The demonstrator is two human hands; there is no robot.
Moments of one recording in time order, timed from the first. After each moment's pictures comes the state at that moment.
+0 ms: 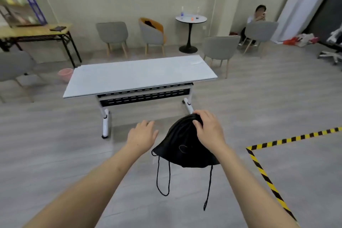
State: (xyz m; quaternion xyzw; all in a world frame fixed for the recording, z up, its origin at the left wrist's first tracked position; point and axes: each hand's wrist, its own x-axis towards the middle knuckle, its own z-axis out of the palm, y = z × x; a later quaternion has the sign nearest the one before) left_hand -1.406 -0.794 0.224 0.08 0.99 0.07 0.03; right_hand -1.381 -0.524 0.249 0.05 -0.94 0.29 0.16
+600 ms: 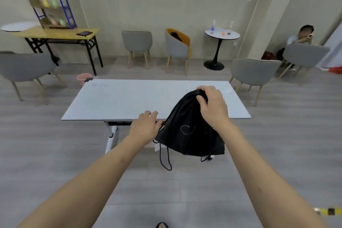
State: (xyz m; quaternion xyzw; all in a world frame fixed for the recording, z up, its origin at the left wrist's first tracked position) left_hand -1.769 -0.826 0.255 0.00 1.00 0.07 -0.03; right_hand -1.808 -0.569 0.334 0.15 -0.91 0.33 0.21
